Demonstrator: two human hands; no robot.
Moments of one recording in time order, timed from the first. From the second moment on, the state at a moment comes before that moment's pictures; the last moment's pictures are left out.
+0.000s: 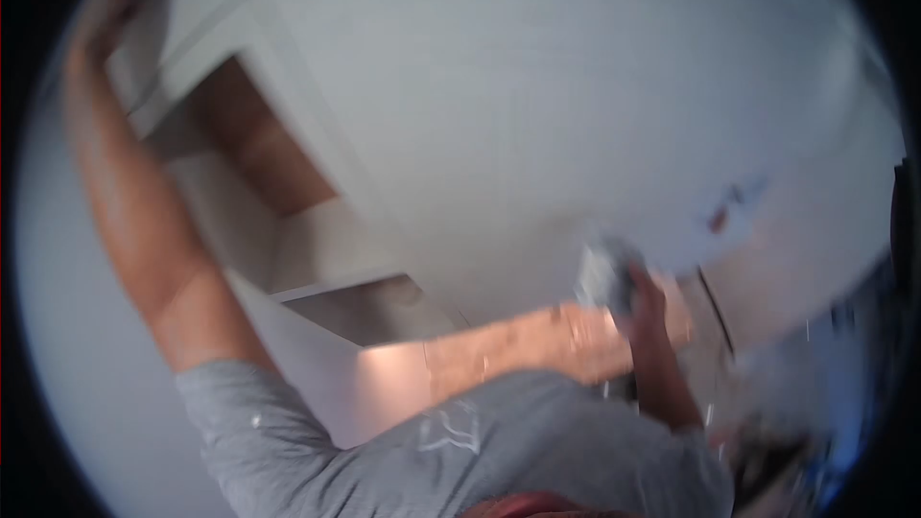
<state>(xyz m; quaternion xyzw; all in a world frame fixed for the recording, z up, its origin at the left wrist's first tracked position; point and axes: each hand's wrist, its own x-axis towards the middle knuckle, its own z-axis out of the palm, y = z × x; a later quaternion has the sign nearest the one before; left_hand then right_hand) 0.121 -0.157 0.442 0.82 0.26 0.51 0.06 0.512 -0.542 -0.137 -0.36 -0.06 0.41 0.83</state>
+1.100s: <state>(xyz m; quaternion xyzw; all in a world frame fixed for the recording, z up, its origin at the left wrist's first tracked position) 0.349 -0.339 -0.068 0.93 -0.15 -0.05 0.32 0.480 -0.532 -0.155 -0.44 0.03 0.24 0.87</state>
